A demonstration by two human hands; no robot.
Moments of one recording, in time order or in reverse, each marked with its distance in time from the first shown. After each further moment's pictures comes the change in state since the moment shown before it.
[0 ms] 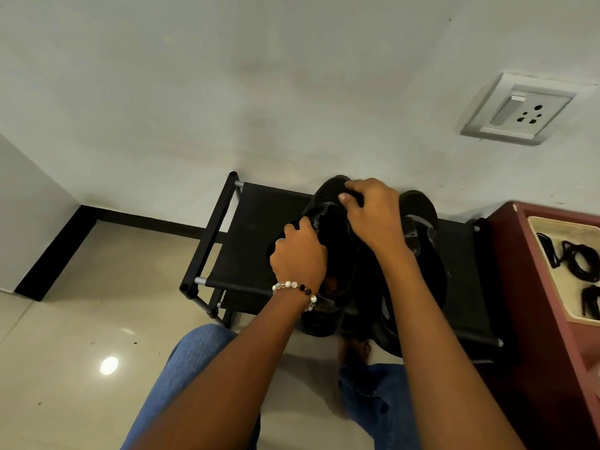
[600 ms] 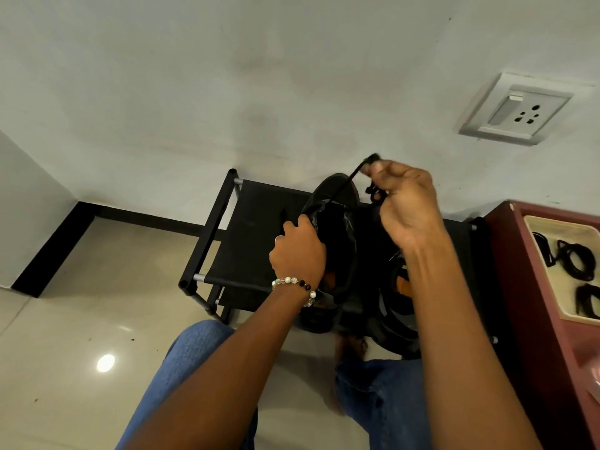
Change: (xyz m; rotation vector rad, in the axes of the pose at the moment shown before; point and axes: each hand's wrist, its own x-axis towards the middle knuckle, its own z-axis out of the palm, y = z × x) left_hand 0.001 -0.001 0.001 0.010 0.009 -0.010; right_hand -0.004 -0.016 -0.040 1.191 0.036 0.360
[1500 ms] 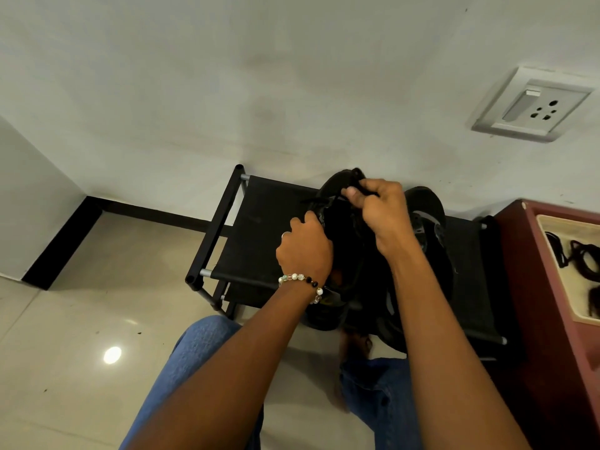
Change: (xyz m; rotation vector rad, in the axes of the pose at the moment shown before) left_hand 0.001 -0.002 0.001 -0.007 0.017 0.007; right_hand 0.011 0.045 0.009 -0.497 0.020 0.015
